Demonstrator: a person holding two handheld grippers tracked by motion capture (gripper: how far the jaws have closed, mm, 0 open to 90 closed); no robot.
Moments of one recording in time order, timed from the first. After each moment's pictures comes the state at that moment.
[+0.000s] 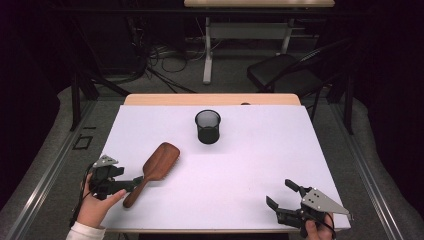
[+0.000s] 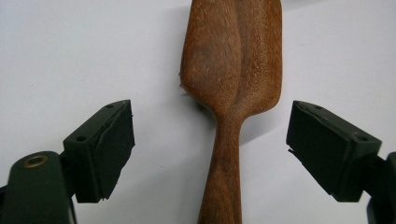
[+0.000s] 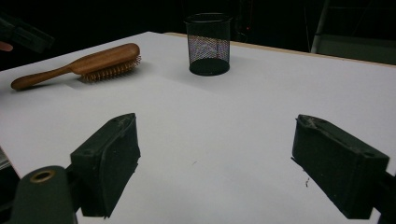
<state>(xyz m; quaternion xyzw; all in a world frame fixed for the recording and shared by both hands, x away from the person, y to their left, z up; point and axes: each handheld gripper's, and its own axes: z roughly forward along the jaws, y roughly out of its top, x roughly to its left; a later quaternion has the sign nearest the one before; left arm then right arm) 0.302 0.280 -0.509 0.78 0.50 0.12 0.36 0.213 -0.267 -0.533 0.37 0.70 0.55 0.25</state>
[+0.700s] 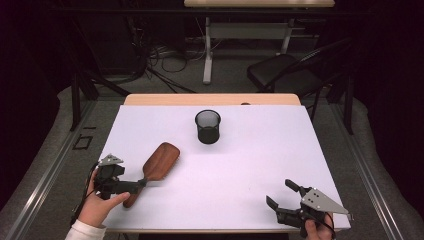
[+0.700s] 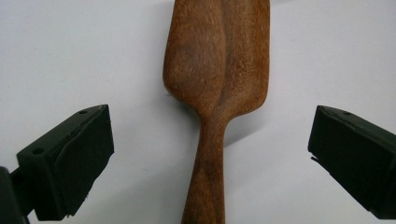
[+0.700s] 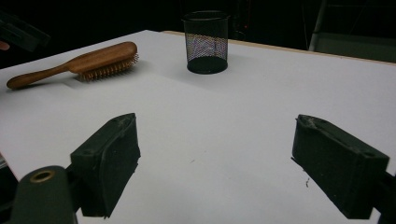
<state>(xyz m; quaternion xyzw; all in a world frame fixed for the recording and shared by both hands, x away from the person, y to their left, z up) 0.305 0.268 -0.504 0.79 0.50 0.10 0.35 0.214 -0.268 -0.534 0.38 0.70 0.55 0.26</state>
